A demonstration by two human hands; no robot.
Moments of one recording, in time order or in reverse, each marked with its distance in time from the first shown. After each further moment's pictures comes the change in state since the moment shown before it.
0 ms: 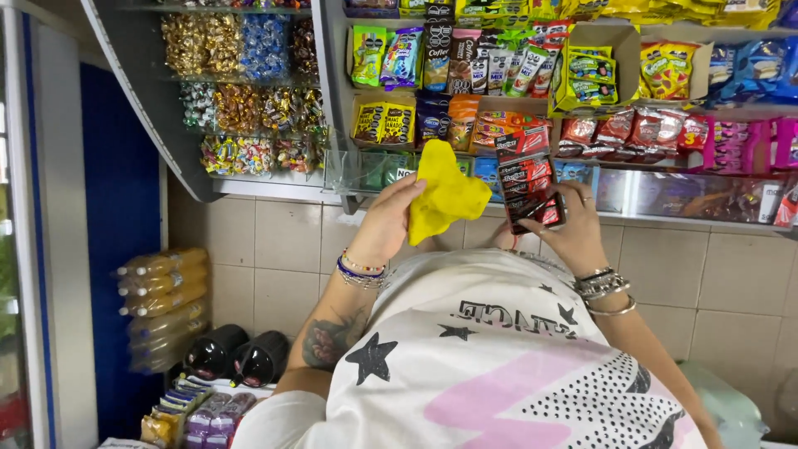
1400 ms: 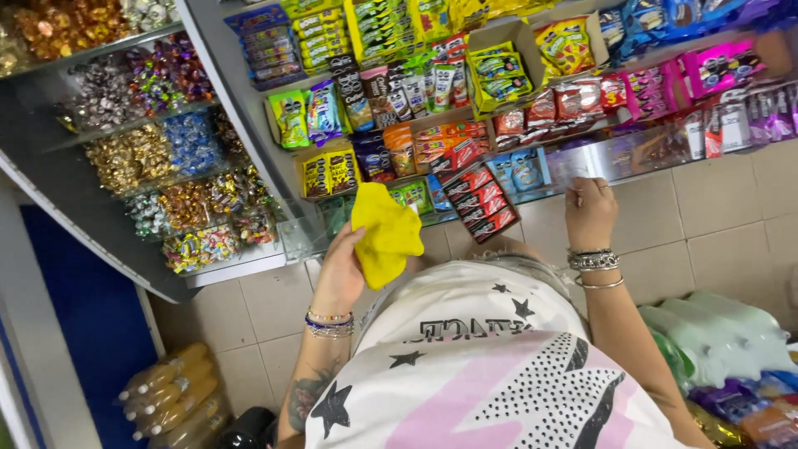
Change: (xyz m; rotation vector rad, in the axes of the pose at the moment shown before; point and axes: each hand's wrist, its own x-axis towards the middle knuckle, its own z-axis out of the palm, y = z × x) left_hand 0.019 0.018 -0.016 0.044 0.188 -0.262; right_hand -0.044 0.173 0.009 -0.562 0.529 0.172
